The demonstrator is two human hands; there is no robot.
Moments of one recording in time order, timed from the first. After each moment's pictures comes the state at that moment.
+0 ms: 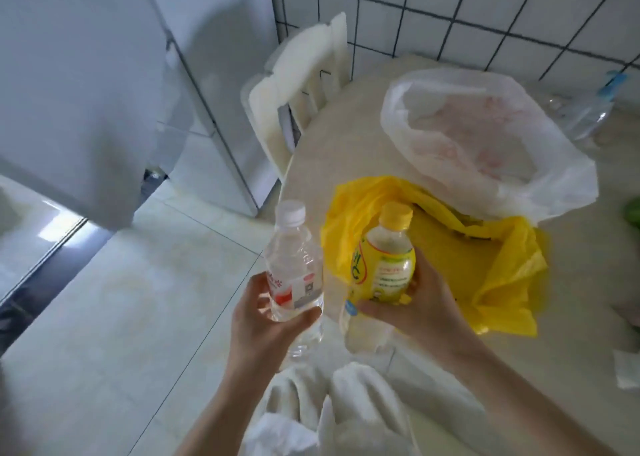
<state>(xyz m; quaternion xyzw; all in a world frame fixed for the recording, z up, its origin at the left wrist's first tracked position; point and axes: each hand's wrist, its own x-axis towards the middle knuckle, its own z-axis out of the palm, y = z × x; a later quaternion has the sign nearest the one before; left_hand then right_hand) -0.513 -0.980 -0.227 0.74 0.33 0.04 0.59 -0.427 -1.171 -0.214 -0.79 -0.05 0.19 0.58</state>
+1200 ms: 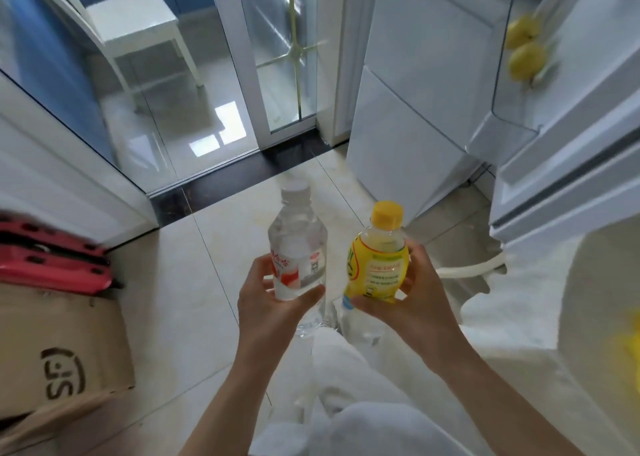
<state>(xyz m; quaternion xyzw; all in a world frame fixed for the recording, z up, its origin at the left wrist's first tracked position) -0.731 -0.551 -0.235 0.62 0.50 0.23 0.57 -0.589 -0.674 -0.212 -0.73 -0.23 0.35 0.54</state>
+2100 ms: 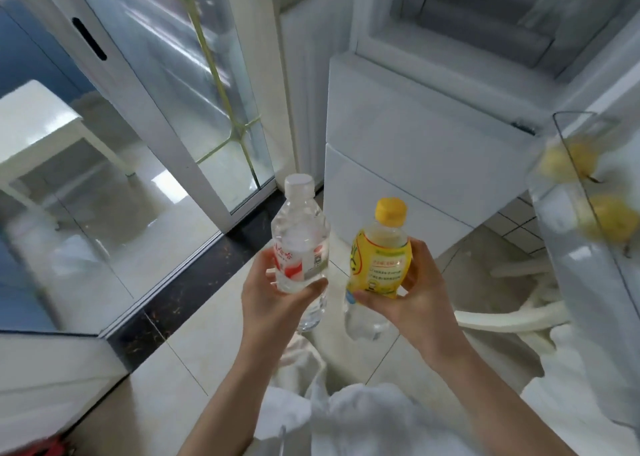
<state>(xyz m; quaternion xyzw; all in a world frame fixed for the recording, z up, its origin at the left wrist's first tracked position) -0.467 -0.233 -0.228 0.71 0.37 0.16 0.58 -0.376 -0.393 -0.210 -0.78 -0.11 0.22 0.58</state>
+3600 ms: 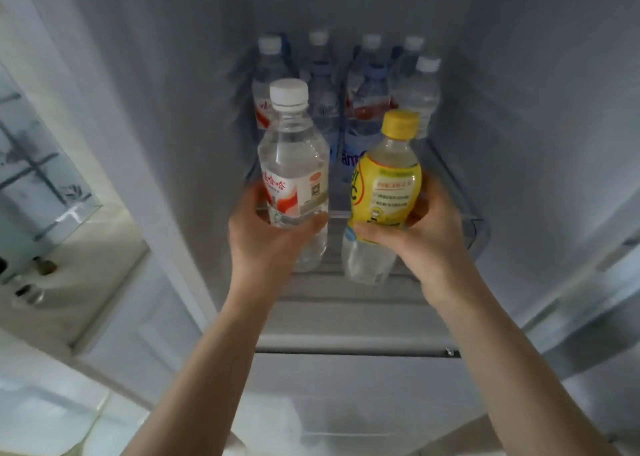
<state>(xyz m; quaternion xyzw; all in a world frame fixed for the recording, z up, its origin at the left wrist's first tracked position) 0.107 -0.139 -0.055 0.75 0.00 0.19 0.64 0.089 -0.314 -0.039 -0.75 0.00 -0.18 0.64</state>
